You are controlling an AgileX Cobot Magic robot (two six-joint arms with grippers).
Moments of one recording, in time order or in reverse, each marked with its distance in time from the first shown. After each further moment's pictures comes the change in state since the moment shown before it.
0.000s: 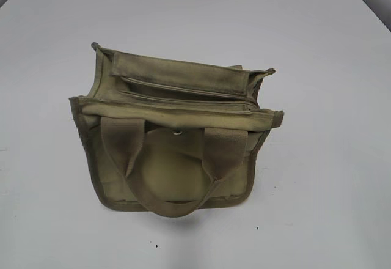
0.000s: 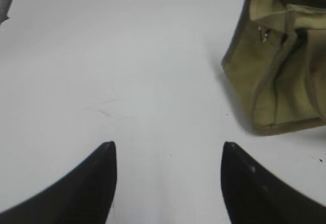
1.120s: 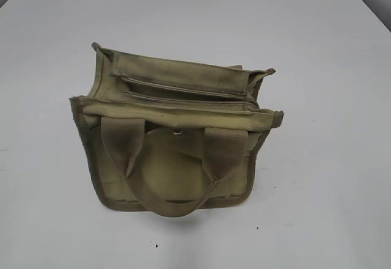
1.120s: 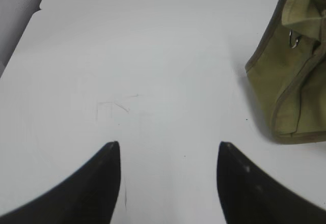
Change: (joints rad) left arm 0.046 0.000 0.000 0.000 -0.001 0.000; right arm -0.081 -0.140 0.000 0.128 -0.014 -0.001
